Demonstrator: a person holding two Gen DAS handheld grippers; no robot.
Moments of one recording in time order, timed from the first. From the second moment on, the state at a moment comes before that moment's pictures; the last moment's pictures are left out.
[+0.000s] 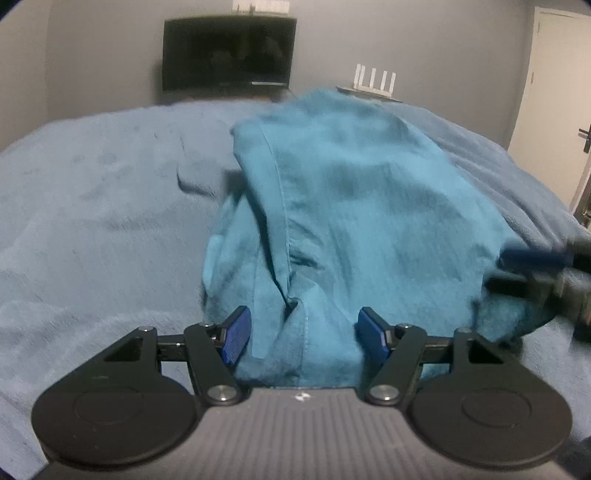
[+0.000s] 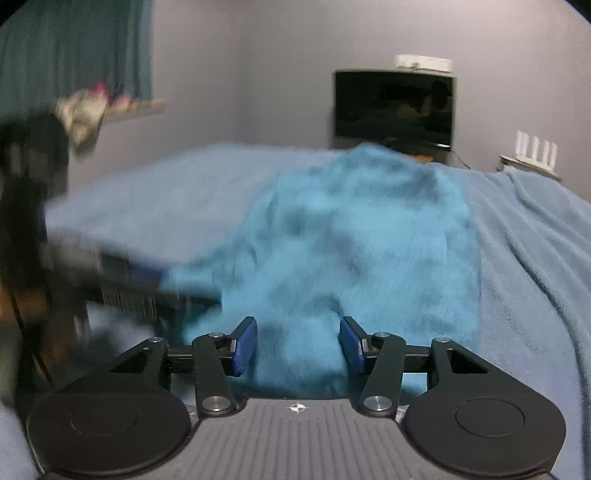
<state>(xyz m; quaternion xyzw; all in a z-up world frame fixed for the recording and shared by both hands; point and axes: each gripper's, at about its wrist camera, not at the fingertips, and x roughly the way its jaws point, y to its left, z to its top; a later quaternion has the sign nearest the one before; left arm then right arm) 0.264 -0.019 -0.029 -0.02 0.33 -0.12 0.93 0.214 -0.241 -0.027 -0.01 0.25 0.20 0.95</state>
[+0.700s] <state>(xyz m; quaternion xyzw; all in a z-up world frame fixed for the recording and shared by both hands) 0.288 0.033 -0.053 -0.25 0.37 -0.22 0.87 0.354 -0.243 -0.012 0.04 0.30 0.08 0.95</state>
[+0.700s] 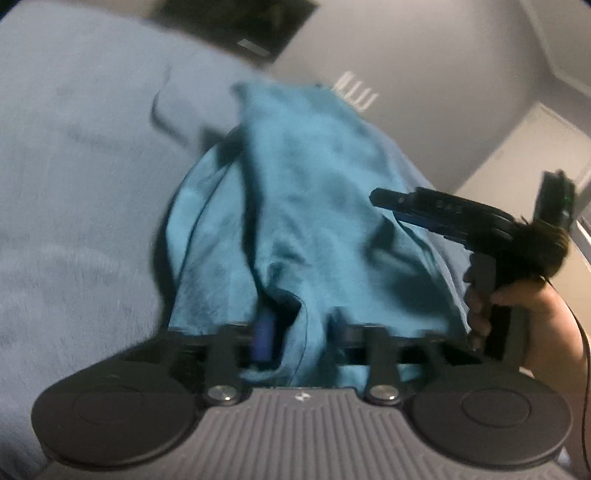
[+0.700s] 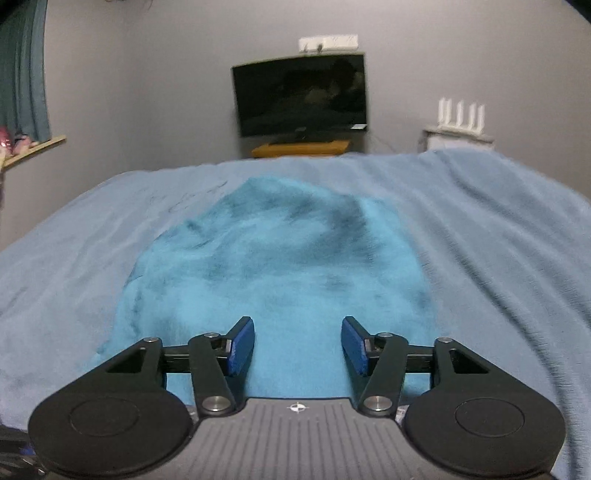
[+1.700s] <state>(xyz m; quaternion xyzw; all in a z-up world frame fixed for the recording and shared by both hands) 0.267 0.013 -0.044 -0.04 0.30 -0.33 0.89 0.495 -0.194 -0.004 0.02 0.29 0.03 0.96</state>
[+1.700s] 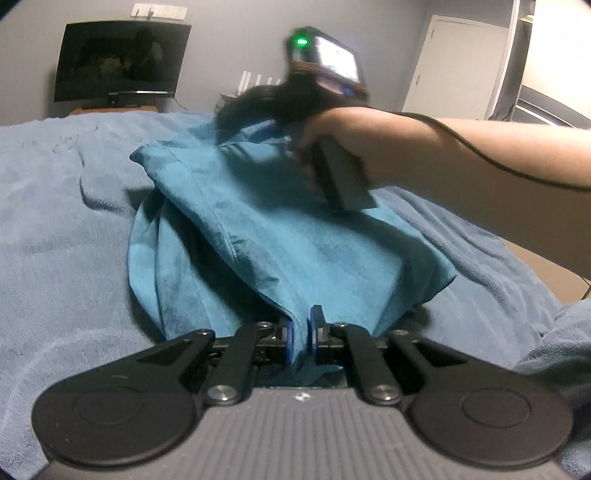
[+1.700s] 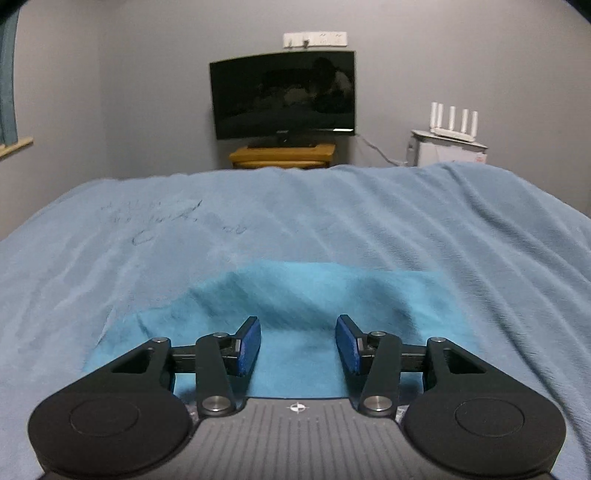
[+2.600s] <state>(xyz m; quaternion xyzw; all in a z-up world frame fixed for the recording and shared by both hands) 0.266 0.017 -0.047 -0.05 0.32 -0.30 0.90 0.359 -0.291 -0.026 0.08 0.30 -0.02 0.95</state>
